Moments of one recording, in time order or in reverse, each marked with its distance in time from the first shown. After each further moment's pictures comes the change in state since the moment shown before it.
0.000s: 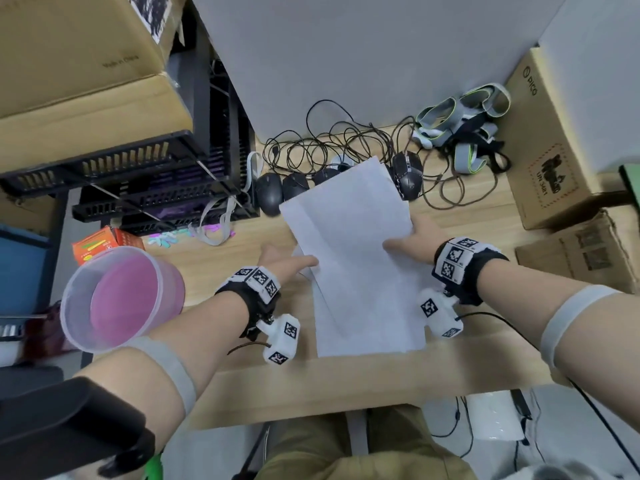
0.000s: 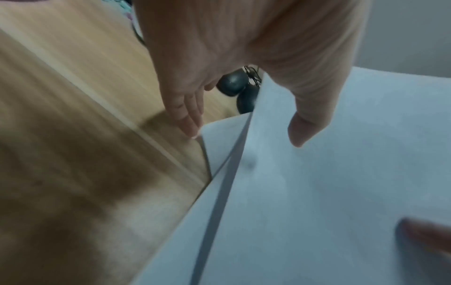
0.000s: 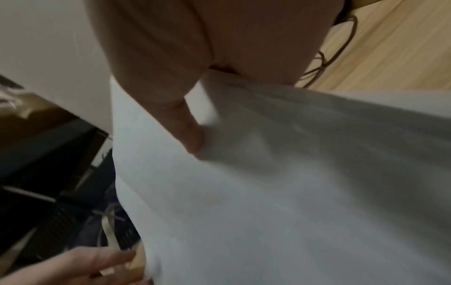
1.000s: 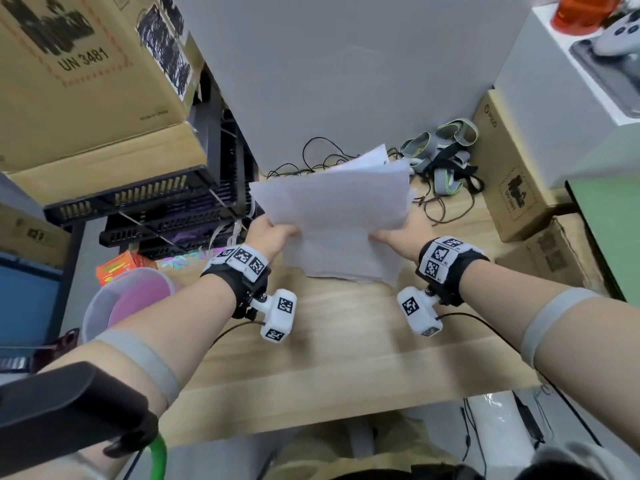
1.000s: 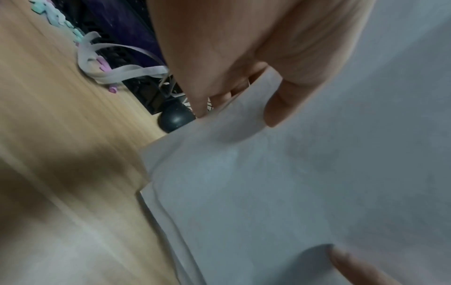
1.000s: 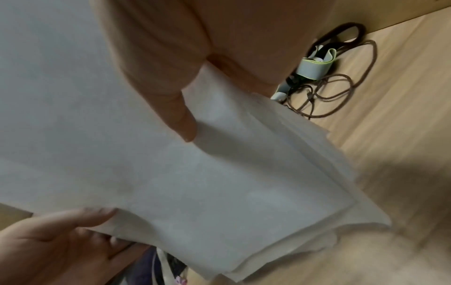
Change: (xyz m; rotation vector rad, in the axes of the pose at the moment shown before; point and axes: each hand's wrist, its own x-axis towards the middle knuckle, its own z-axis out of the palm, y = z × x) left_hand -0.033 0.060 -0.037 -0.419 0.075 0.453; right_hand -0.035 -0.045 -0.018 0.258 0.218 -0.128
